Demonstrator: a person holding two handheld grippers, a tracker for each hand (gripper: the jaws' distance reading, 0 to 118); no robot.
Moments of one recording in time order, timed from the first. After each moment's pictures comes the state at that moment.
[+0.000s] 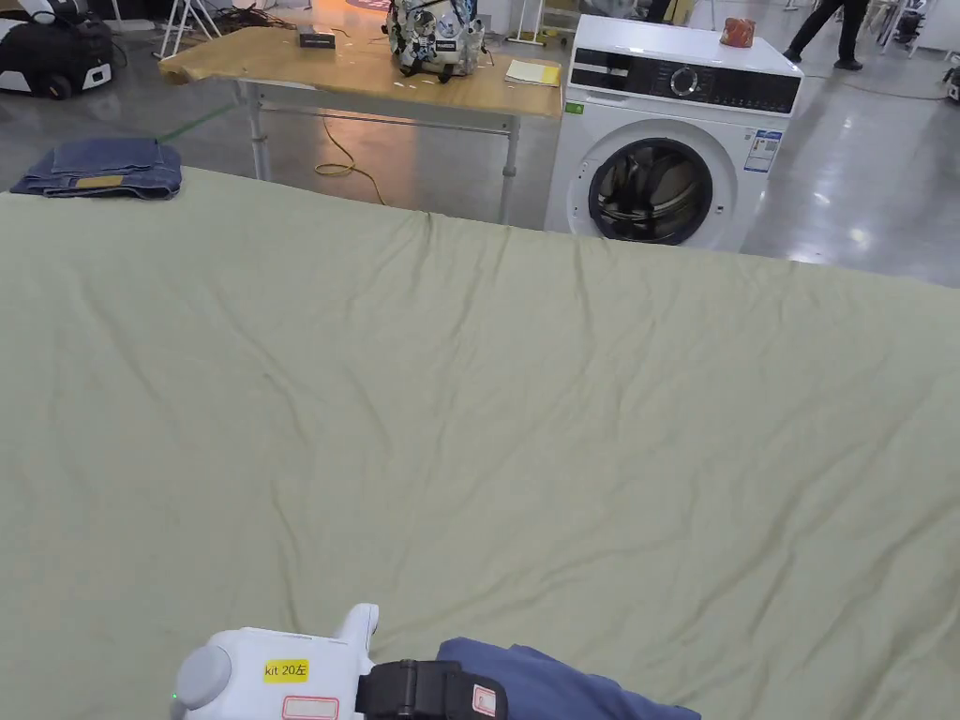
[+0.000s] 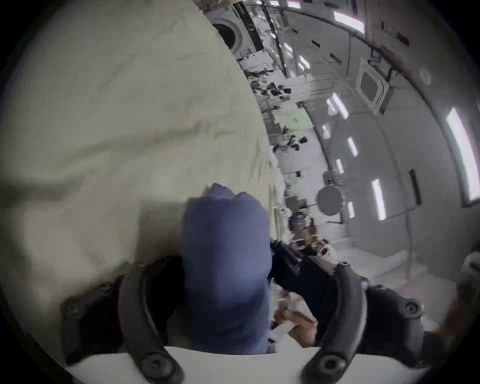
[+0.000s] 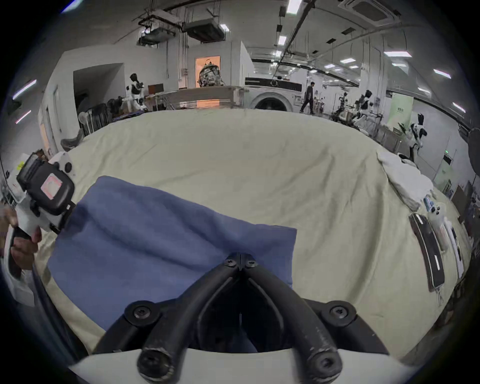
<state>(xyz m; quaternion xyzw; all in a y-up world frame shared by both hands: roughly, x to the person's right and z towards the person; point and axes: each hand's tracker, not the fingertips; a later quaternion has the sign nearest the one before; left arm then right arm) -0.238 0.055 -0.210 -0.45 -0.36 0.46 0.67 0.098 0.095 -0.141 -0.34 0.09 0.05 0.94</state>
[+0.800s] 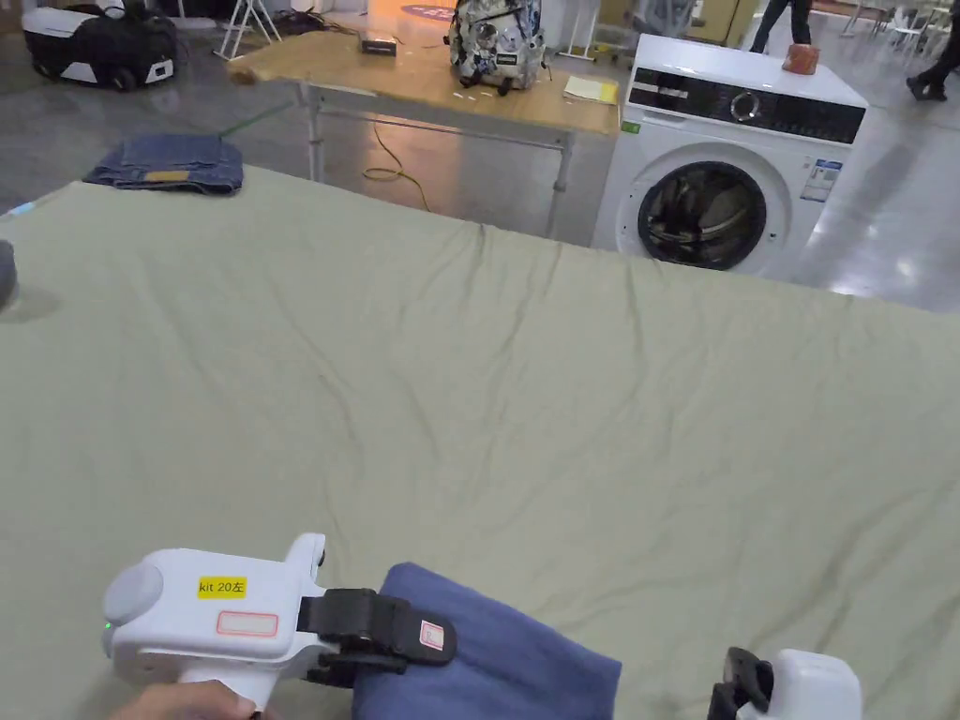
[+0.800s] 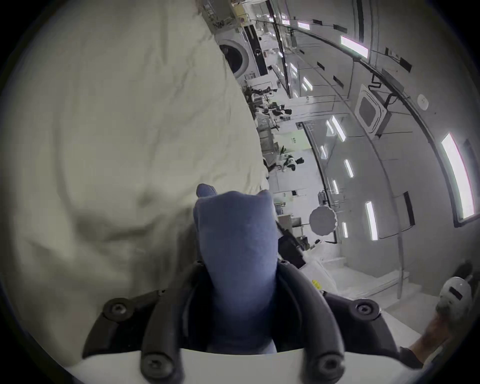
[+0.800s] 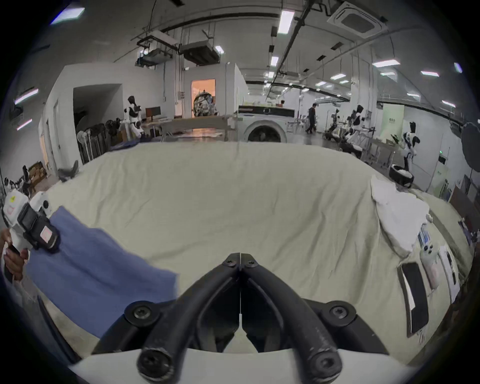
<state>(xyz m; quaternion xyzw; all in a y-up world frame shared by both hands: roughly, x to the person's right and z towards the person) -0.338 0.126 -0.196 -0.43 -0.32 0.48 0.70 0.100 0.163 -0.198 -0.26 0.08 0.03 0.96</state>
